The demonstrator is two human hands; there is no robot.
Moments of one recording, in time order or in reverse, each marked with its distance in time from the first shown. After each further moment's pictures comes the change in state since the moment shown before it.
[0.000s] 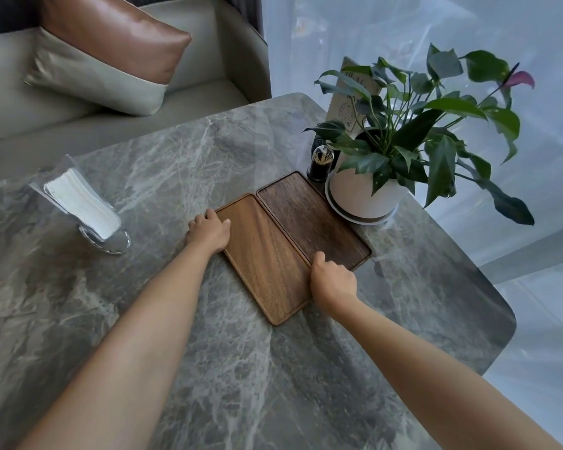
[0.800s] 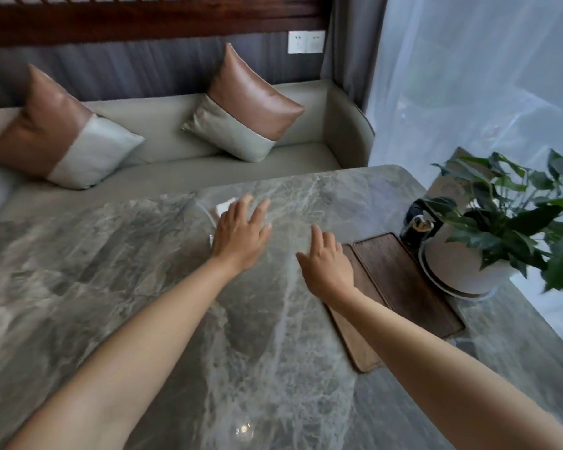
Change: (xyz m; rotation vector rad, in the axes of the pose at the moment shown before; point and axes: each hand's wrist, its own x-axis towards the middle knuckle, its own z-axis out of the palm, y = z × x) left_hand -0.073 -0.112 -0.117 0.071 0.659 0.342; right_hand 0.008 -0.181 -0.057 0.231 0.245 -0.364
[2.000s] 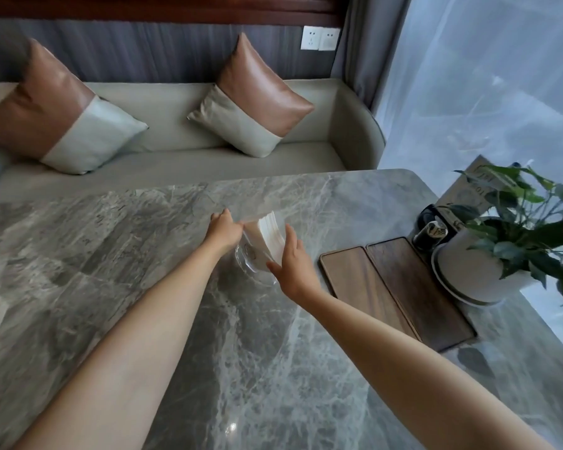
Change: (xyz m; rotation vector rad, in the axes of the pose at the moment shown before) left_hand 0.022 -0.065 0.018 -0.541 -0.309 -0.616; right_hand 0.004 -0.061 0.044 0.242 -0.118 -0.053
